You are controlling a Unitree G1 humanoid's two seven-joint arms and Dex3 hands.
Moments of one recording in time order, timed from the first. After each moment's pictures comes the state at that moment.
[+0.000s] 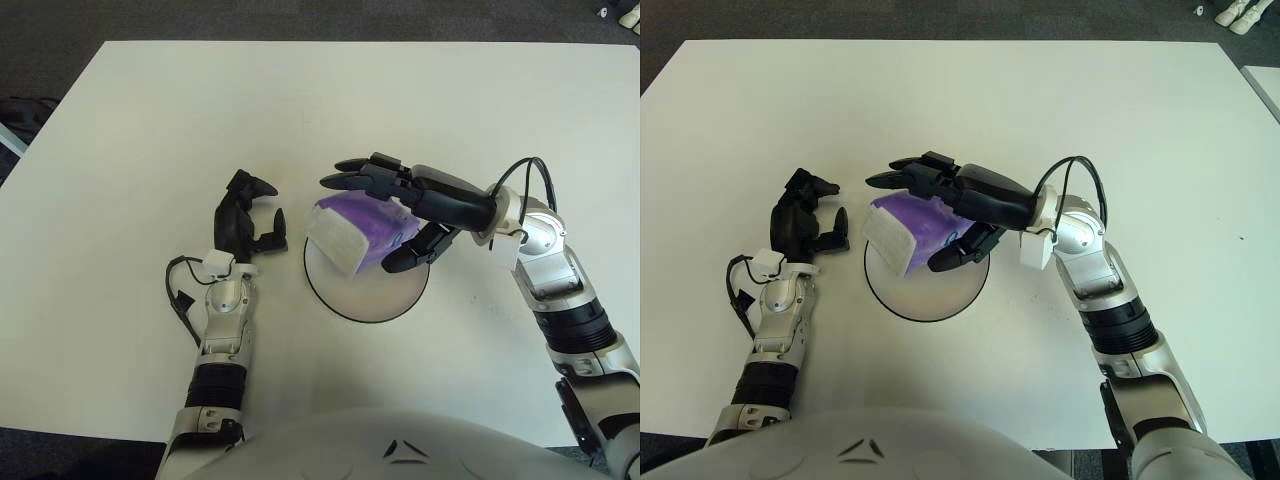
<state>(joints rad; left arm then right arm) -0.03 -0.05 0.06 0.18 -0.03 -0.33 0.05 -0.37 -0.50 0.21 -0.21 -0.01 -0.49 0.75</state>
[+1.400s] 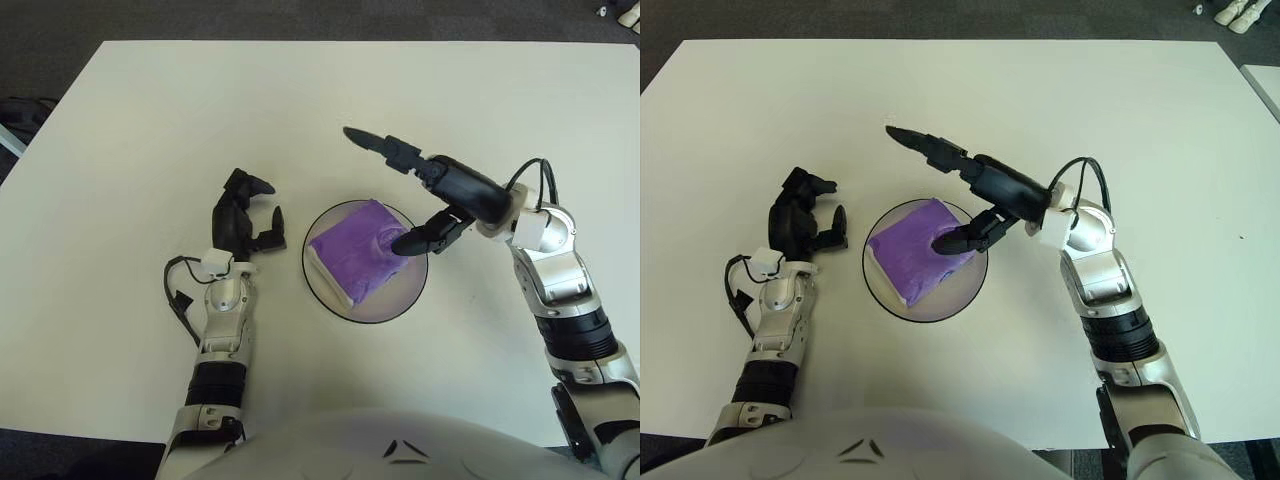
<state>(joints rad) -0.03 -0.06 0.06 0.18 -0.03 -0.36 0.05 -0.33 -0.43 0.10 -0.24 0.11 -0.35 0.64</state>
